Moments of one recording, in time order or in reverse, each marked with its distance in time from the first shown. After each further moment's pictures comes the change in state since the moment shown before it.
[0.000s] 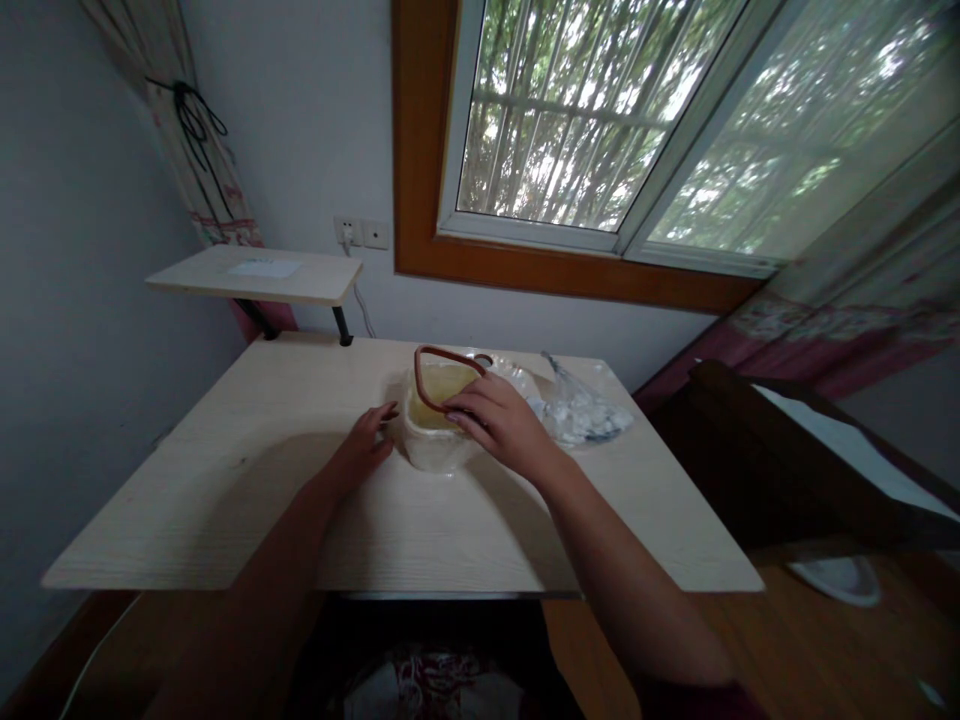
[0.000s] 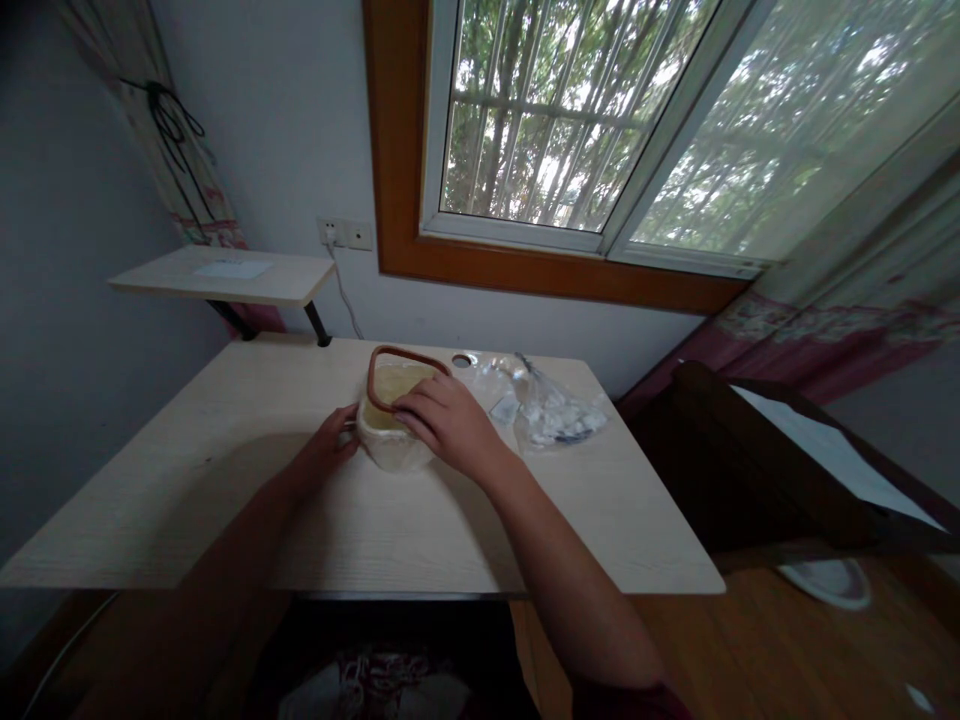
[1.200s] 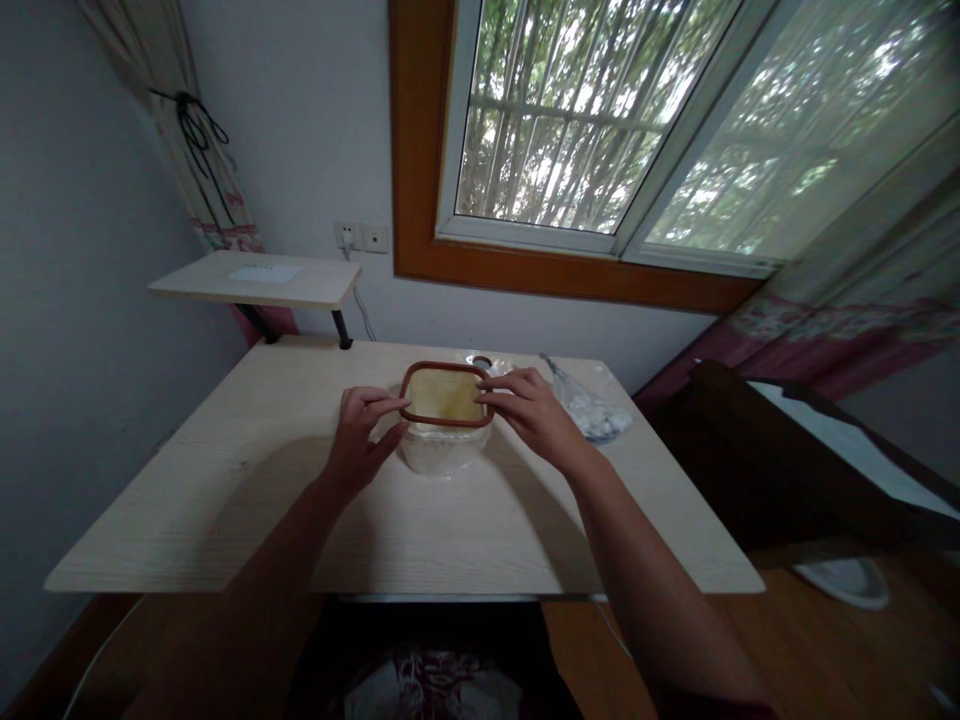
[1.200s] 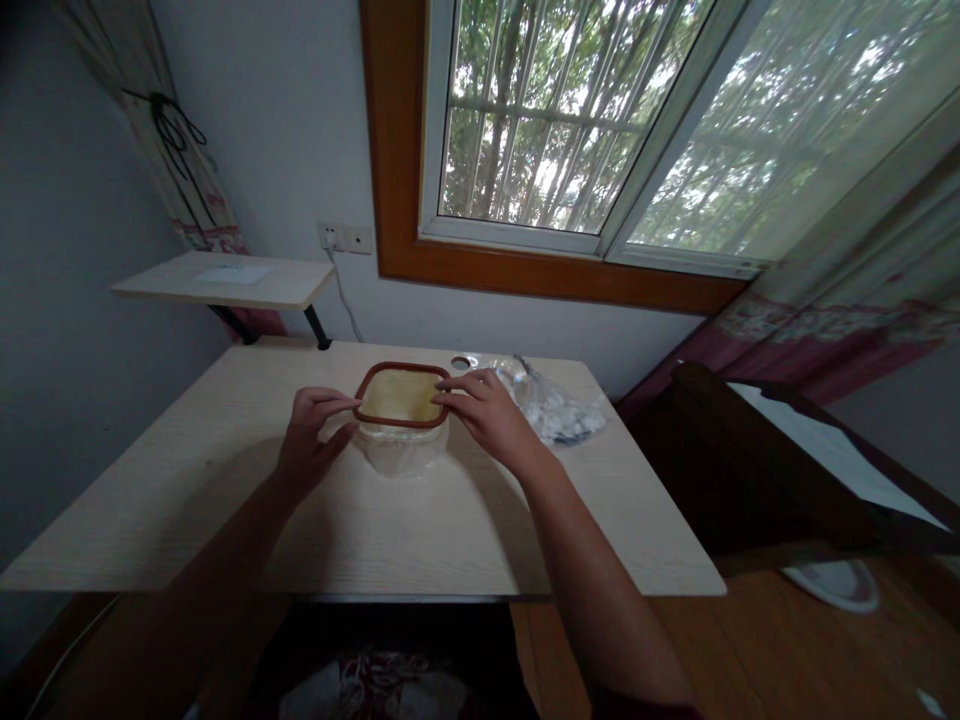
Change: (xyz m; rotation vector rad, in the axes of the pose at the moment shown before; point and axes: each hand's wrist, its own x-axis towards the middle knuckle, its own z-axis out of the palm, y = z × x) left_hand 0.012 0.120 -0.031 0.292 0.382 0.332; right_hand -0.033 0.041 -0.023 -0.024 -0.030 0.099
